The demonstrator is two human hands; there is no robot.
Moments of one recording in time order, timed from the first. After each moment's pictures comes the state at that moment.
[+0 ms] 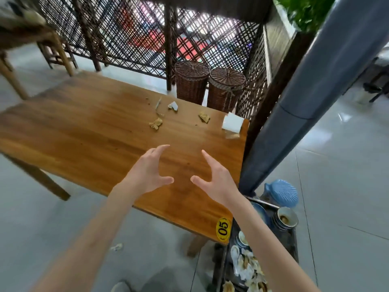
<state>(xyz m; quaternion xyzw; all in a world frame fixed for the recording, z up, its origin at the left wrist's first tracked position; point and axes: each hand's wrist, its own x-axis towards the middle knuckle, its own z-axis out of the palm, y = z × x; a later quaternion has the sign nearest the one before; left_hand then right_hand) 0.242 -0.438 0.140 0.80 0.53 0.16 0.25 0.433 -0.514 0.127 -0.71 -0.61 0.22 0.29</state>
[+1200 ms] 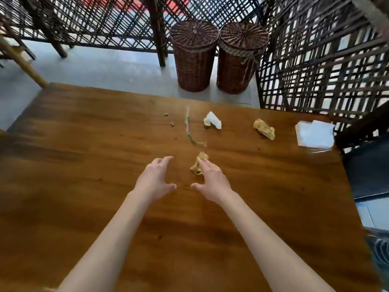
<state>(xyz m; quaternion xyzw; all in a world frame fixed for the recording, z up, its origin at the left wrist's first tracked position) 0.173 0.009 0.008 0.82 0.51 -0.05 0.26 0.331 -0.071 -0.026 -0.81 -0.50 0.29 0.11</state>
